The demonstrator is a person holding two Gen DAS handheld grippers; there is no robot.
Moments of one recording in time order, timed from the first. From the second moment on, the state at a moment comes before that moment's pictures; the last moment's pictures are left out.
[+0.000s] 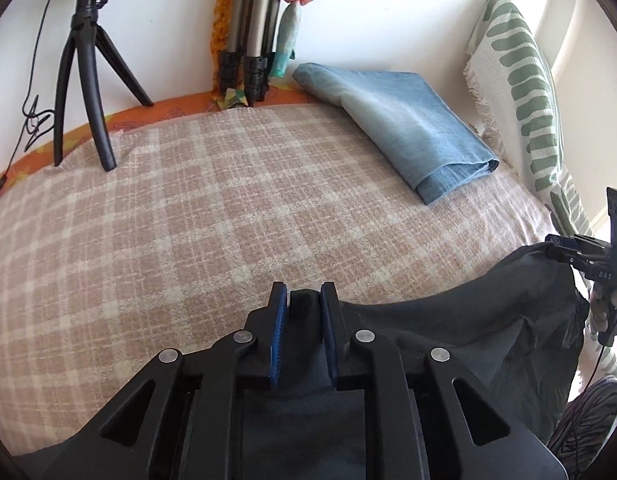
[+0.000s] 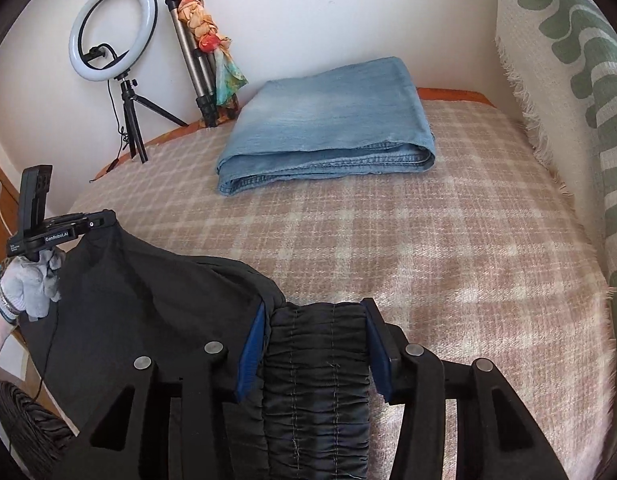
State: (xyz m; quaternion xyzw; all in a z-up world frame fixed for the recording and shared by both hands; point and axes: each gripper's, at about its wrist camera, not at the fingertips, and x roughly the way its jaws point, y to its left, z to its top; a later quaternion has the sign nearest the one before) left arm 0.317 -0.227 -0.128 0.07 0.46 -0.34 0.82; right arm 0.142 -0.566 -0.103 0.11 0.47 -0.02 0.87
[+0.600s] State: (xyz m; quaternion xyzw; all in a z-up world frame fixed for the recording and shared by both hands) left arm 0.251 -0.036 -0.008 -0.03 0.41 -0.27 0.87; right arm 0.190 -0.442 -0.031 0.02 0.43 0.09 0.90
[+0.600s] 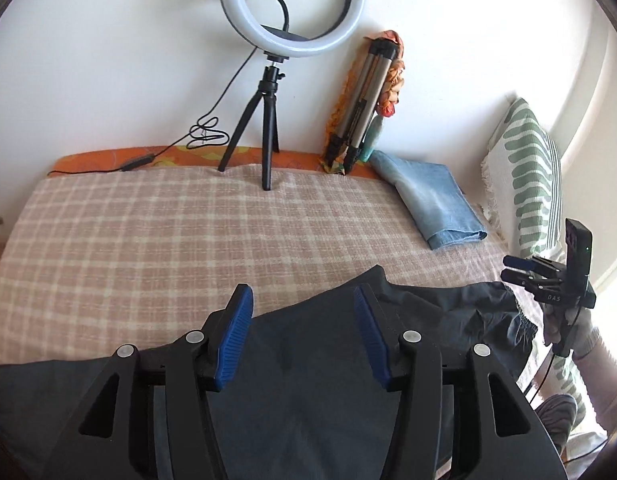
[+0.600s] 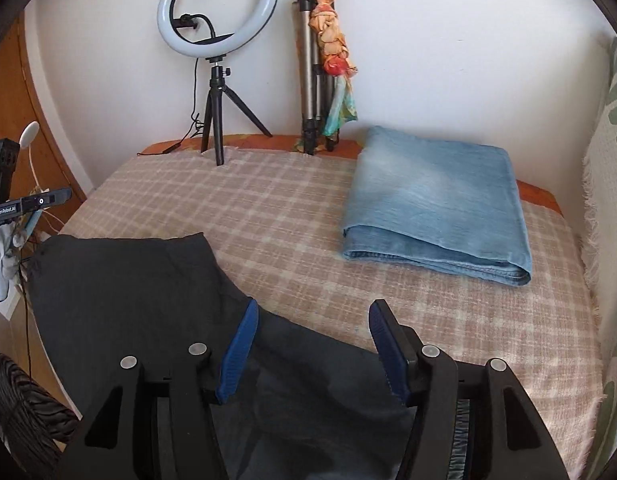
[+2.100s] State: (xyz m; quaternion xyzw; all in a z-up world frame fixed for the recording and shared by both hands) left arm 0.154 0.341 -0.173 -0.37 0.39 -0.02 0.85; right arm 0.155 -0.112 -0.099 -0.03 0.52 0.28 0.81
